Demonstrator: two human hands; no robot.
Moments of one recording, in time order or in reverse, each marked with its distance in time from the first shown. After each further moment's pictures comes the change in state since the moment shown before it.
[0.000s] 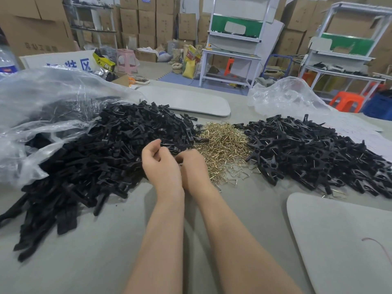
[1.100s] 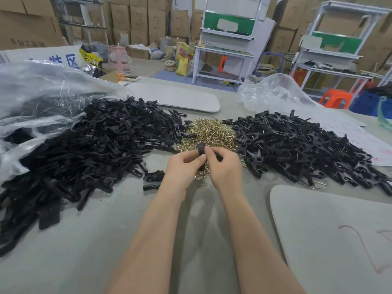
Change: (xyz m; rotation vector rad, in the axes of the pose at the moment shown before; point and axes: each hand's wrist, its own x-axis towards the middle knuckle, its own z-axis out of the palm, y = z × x) left_hand -0.025 -0.024 0.017 0.220 -0.653 -0.233; right_hand -0.042 0.060 -0.044 0.522 0.419 0.114
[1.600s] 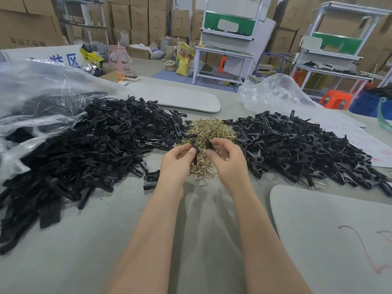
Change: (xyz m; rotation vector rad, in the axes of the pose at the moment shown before) left_hand 0.005 0.003 -0.007 -0.110 0.094 0.018; right_hand 0.006 0.002 -0.017 0.041 -0.117 -0.056
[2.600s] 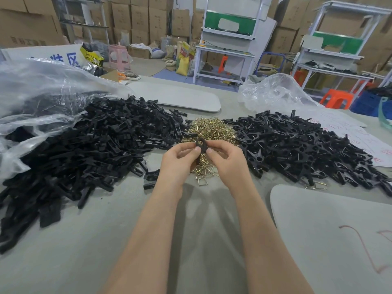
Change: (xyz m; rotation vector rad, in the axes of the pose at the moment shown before) left_hand -0.003 0.002 -0.002 -0.034 -0.085 0.025; right_hand -0.002 -0.010 -0.001 0.190 -0.081 0.059
